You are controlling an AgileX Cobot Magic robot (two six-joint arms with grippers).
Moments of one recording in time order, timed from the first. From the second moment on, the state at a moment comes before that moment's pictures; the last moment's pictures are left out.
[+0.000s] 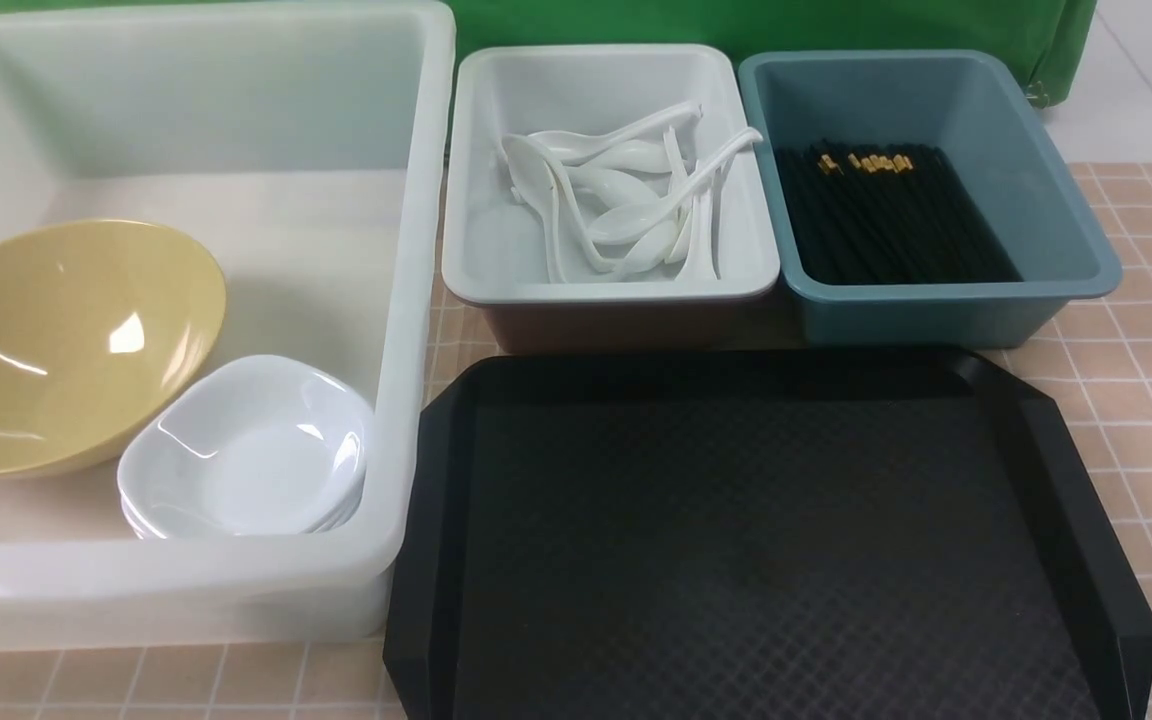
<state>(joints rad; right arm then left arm) 0.15 0.04 -0.18 -0.08 0.22 0.03 0.11 0.25 -0.58 -0.19 0.90 0.32</state>
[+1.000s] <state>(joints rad) -0.04 -0.01 0.03 -0.09 0.31 0.14 0.11 0.25 -0.58 -0.19 0.91 0.32</state>
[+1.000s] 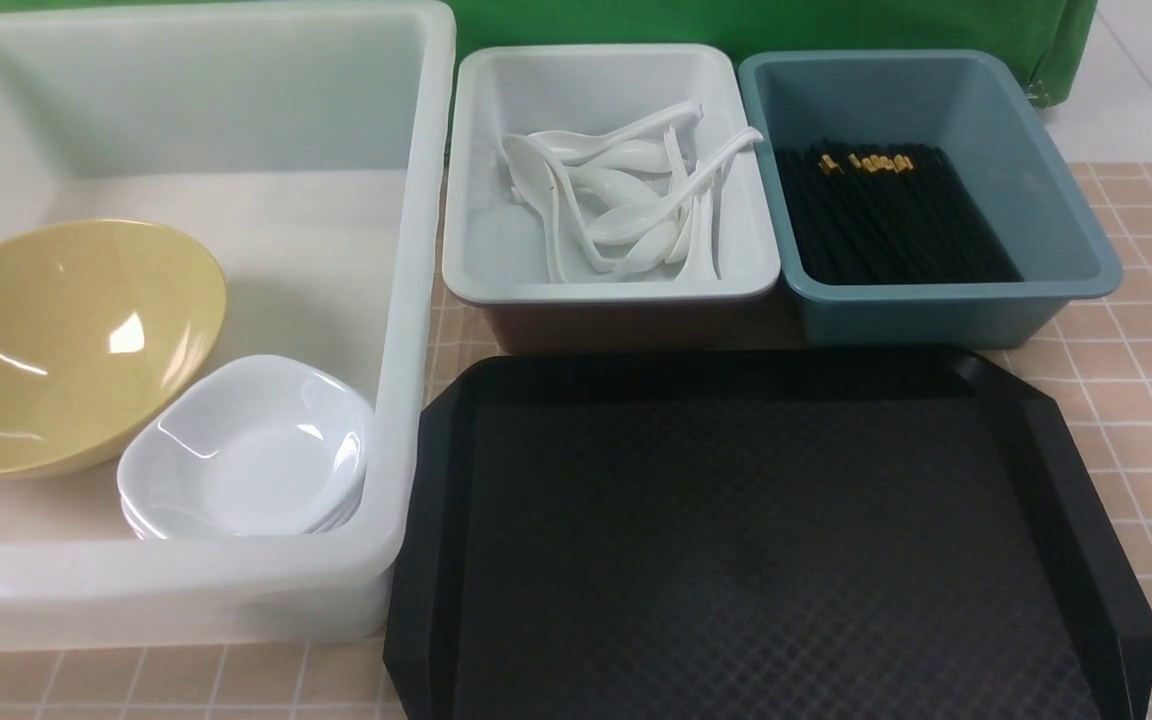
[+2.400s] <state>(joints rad) -0.04 -0.01 0.03 -0.09 0.31 0.14 0.11 0.00 0.01 -0.12 0.06 0.17</state>
